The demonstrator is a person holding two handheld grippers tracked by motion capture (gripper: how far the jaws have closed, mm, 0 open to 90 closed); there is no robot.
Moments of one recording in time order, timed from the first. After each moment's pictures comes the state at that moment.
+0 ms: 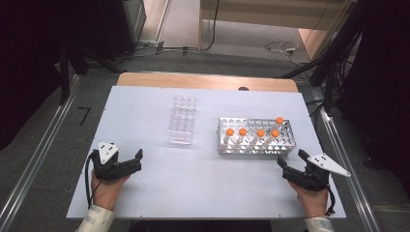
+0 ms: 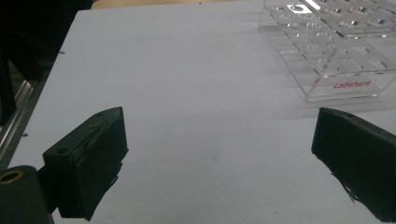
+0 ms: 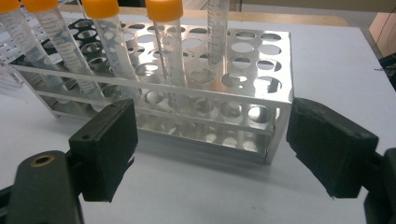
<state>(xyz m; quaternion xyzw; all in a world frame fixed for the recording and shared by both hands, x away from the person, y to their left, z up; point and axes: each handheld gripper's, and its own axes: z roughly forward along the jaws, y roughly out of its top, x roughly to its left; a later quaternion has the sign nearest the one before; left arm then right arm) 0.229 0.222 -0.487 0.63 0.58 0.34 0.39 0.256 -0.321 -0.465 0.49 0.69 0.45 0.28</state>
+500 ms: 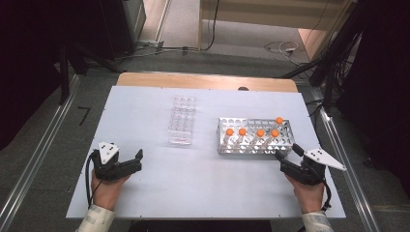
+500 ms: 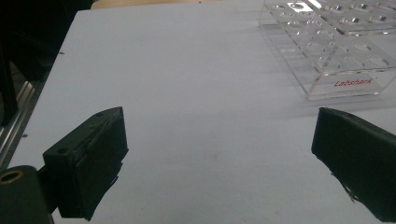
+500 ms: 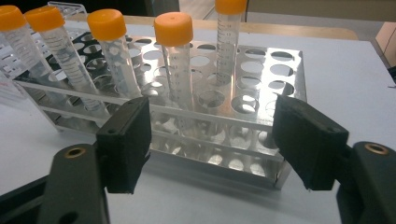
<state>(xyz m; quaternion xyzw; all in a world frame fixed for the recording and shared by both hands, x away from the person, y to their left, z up) 0.229 0.220 -0.488 0.64 0.58 0.34 0.39 0.270 -0.314 -0.461 0.48 0.69 0.46 0.28</state>
